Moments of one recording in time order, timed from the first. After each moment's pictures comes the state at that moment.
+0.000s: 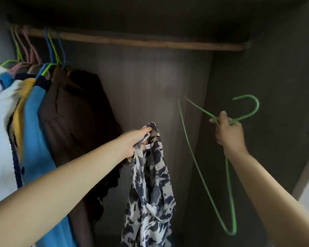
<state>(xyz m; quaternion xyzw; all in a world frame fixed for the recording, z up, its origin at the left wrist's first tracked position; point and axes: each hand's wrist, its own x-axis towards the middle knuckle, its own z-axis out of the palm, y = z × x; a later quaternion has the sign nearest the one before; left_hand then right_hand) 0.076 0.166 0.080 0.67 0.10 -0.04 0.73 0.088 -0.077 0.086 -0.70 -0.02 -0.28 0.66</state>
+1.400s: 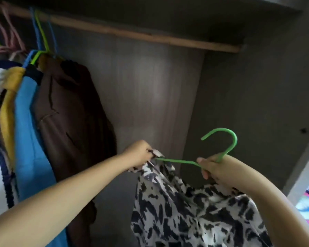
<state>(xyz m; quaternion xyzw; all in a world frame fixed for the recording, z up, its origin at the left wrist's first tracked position) 0.095 0.194 0.032 0.95 -0.17 0.04 0.26 -0.015 -0.027 0.070 -0.95 0.01 0.02 0.32</state>
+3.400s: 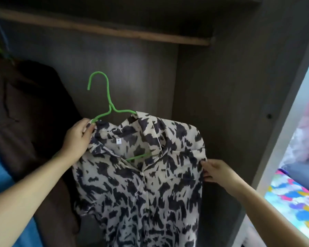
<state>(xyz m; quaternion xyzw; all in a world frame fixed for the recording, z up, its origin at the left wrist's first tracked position) 0.155 0.287 0.018 0.82 -0.19 0.34 0.43 0.023 -0.114 -0.019 -0.82 0.10 -0.04 0.57</state>
